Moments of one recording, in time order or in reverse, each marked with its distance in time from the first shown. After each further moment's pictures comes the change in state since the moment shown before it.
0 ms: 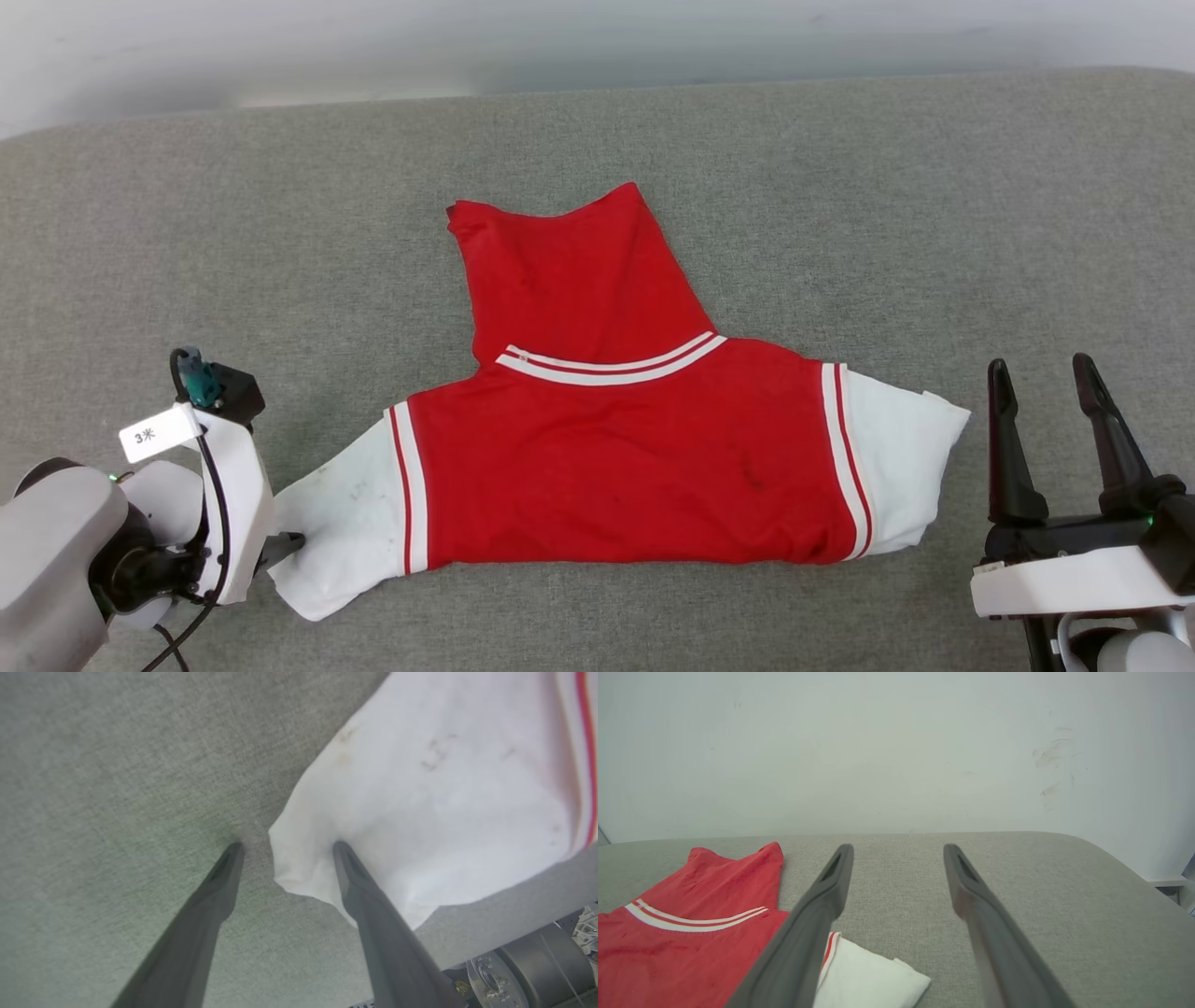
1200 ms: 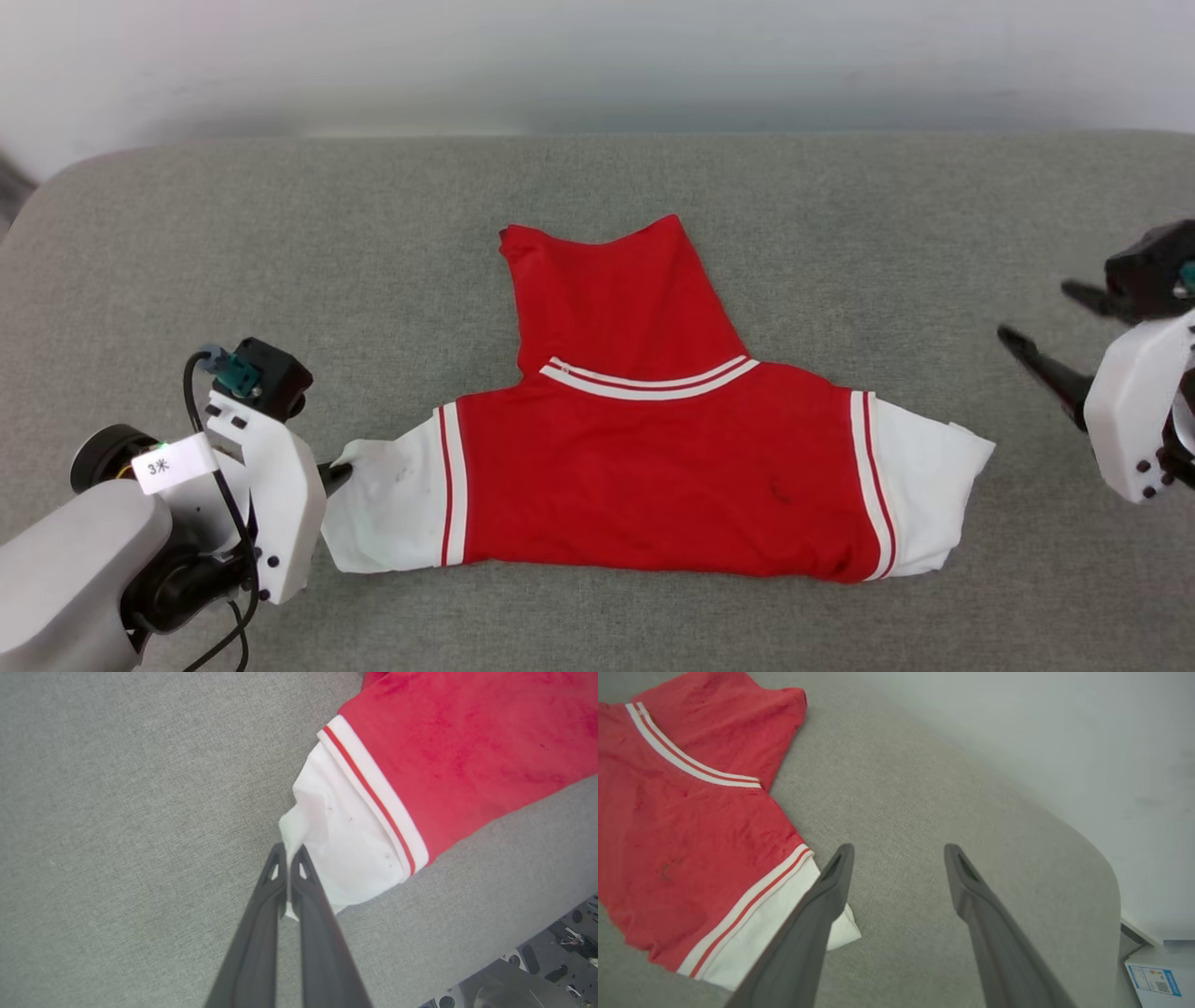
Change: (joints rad) left arm 0.052 0.011 0.051 -0.221 0.051 0.069 -0.236; right arm -0.509 -0.743 0.605 0.132 0.498 0.000 0.655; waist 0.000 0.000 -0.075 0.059
